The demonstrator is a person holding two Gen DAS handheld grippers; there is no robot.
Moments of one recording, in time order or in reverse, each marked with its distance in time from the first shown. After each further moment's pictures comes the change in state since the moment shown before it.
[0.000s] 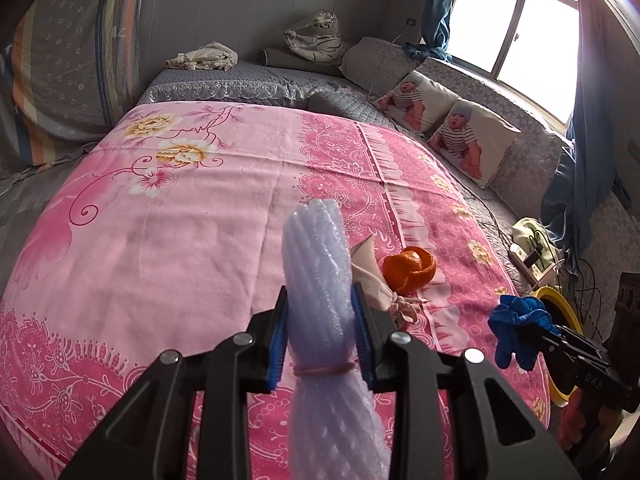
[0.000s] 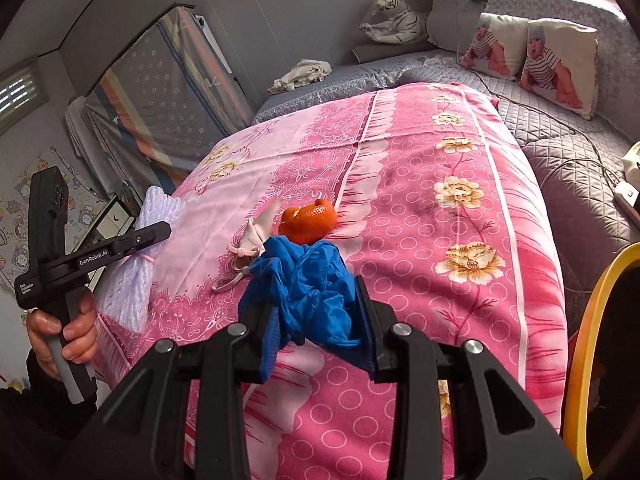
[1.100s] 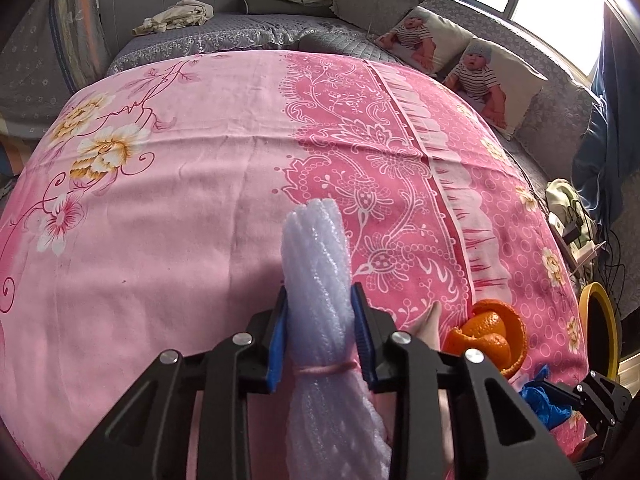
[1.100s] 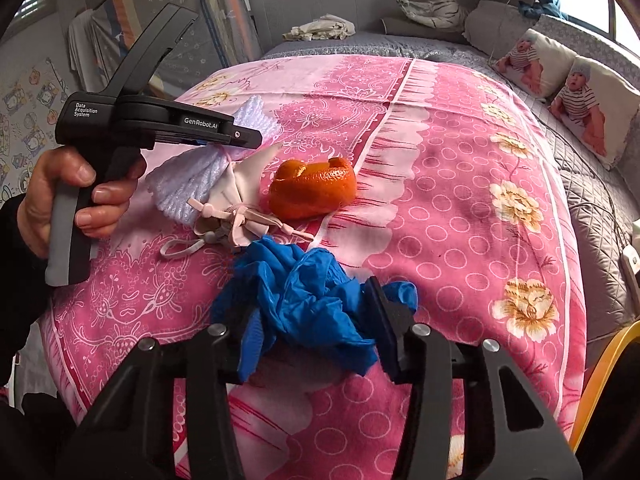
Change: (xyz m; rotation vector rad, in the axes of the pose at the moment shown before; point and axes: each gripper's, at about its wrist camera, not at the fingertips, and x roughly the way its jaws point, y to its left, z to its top) left arm 0.154 0.001 0.066 0.068 0.231 0.024; right arm 0.088 0.024 0.003 -0.232 0.165 -0.089
